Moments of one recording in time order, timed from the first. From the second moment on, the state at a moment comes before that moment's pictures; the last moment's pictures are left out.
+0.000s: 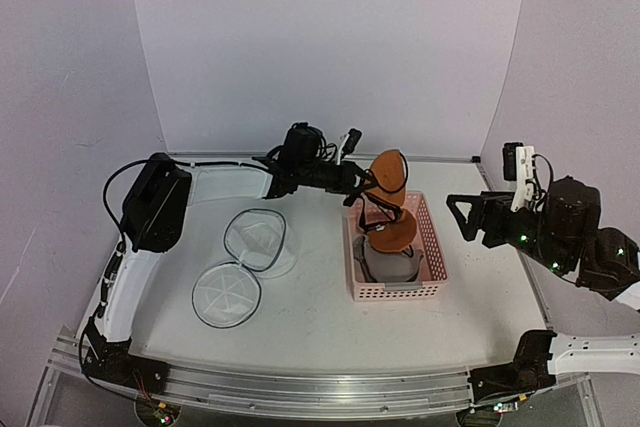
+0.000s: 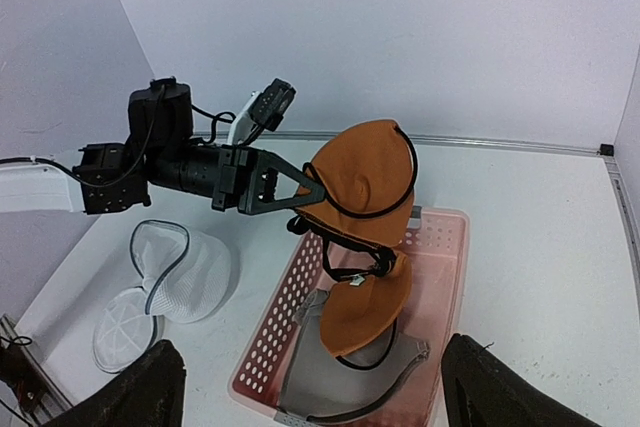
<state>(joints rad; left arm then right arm) -0.77 2.34 1.90 0.15 0.68 -0.54 0.97 0.63 0.77 -0.42 0.46 0.39</state>
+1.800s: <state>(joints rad) -1.08 1.96 1.53 -0.10 -0.18 0.18 0.96 0.83 0.77 -0.48 0.56 0.45</state>
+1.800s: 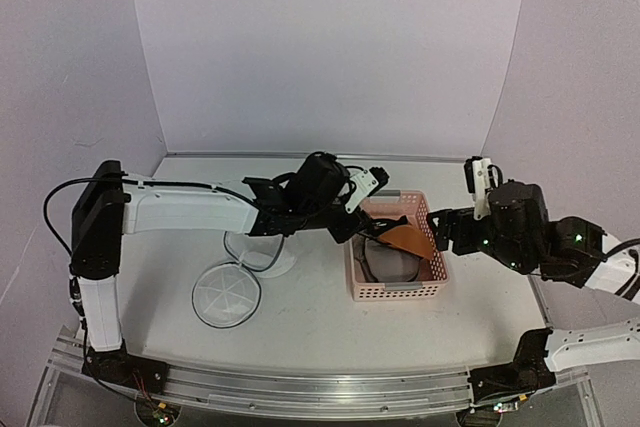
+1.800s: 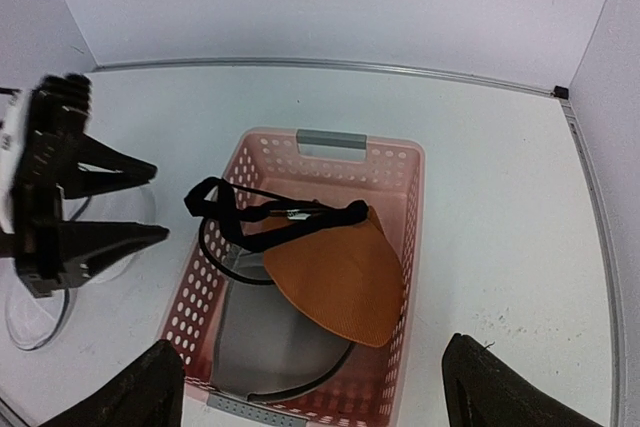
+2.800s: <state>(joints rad) -0.84 1.40 1.16 -0.43 -0.22 -0.39 0.87 1.44 1.12 -0.38 0.11 0.38</state>
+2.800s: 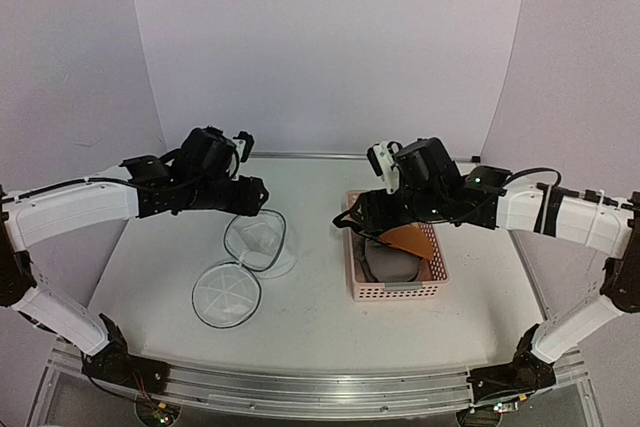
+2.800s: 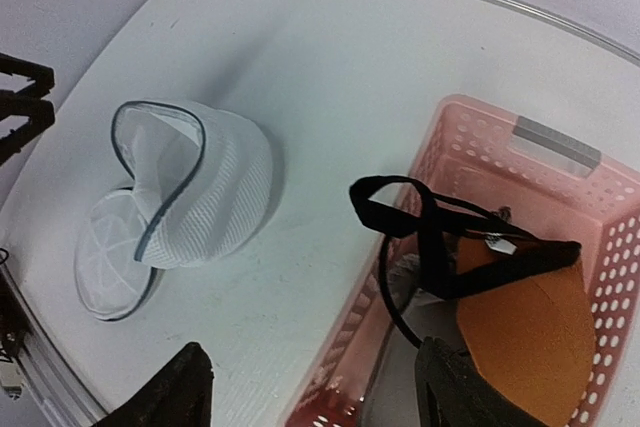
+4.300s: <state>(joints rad) -0.48 1.37 0.50 -0.09 0.09 -0.70 1.22 1.87 1.22 -0.08 -0.16 0.52</state>
